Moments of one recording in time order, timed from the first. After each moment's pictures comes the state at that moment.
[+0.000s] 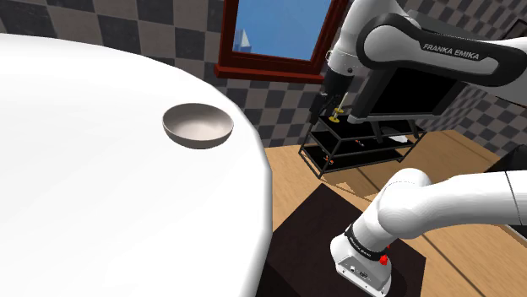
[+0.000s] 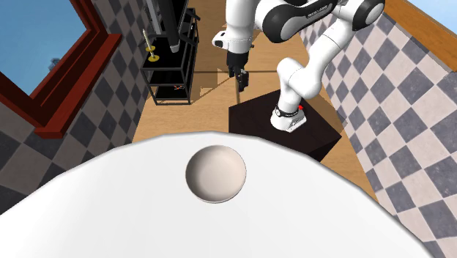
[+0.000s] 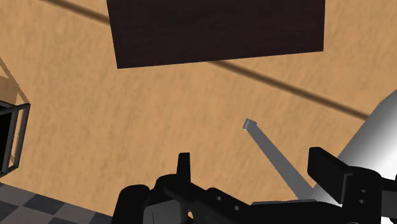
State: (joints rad) arm 0.01 -0.74 -0.03 -2.41 -0.06 1.67 0.05
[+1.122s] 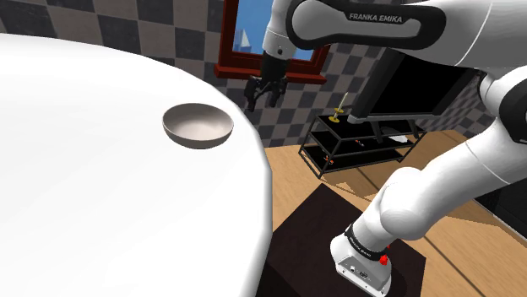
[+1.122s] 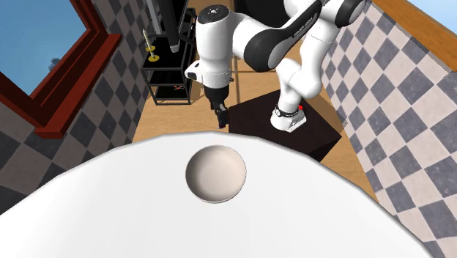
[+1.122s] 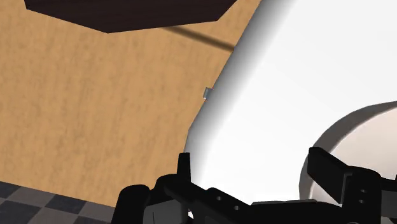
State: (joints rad) arm 0.08 -0.28 0.13 -2.05 0.05 1.80 0.29
